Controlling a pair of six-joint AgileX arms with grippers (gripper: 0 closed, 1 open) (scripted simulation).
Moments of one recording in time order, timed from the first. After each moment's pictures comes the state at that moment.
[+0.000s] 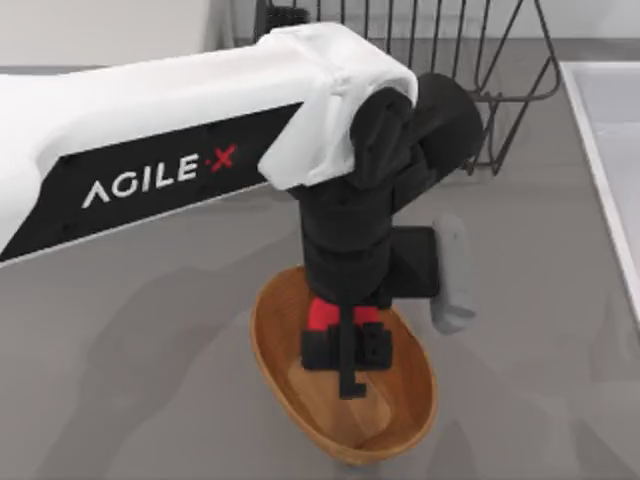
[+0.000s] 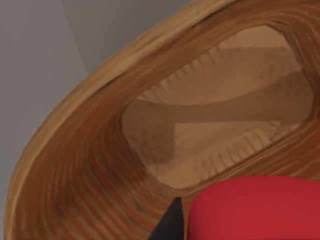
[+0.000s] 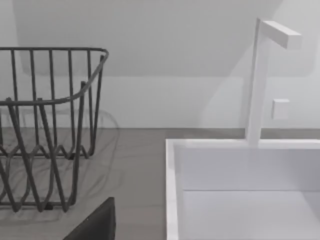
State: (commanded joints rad) left arm -0.88 1.95 1.60 -1.21 0.03 0.73; right arm 0.00 0.00 0.00 0.00 0.00 0.00
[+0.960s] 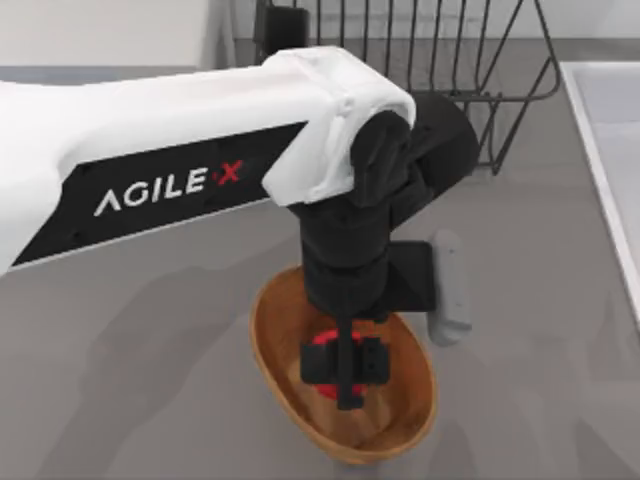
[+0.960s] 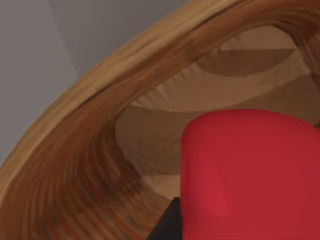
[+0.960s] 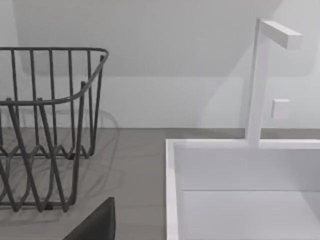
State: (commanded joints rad) left arm -0.88 1.95 1.55 -1.16 0.03 0.74; right arm 0.00 0.00 0.00 0.00 0.00 0.00
